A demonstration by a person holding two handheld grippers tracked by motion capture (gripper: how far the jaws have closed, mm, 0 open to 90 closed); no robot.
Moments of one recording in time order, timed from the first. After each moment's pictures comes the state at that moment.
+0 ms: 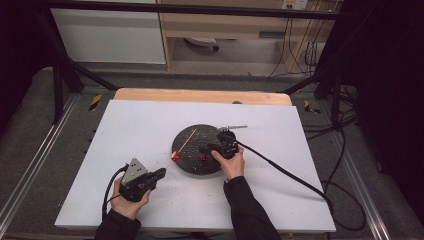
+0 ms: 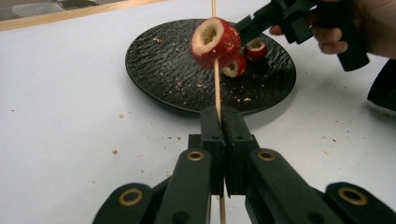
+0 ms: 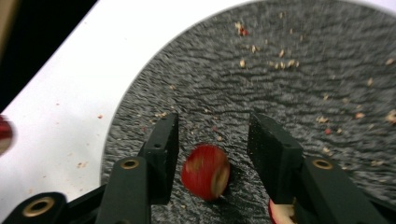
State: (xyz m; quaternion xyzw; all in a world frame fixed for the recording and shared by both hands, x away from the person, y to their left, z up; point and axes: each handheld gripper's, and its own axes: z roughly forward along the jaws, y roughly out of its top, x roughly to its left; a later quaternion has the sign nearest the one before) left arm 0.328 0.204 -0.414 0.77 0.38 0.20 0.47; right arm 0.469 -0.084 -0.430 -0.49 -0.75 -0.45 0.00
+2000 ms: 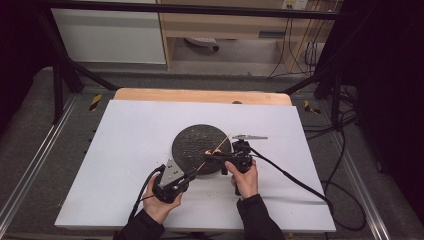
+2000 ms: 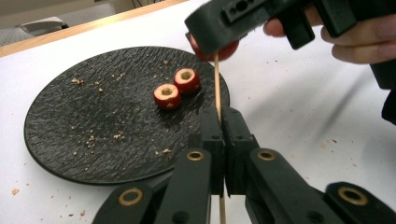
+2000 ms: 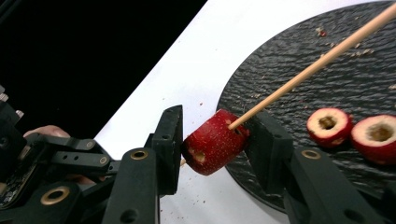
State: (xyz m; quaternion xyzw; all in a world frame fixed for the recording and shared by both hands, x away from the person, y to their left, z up) left arm 0.325 0.122 -0.407 0.79 0.31 0.20 0.48; right arm 0.408 -0.116 -0.396 -0.45 -0.70 -0.55 0.08
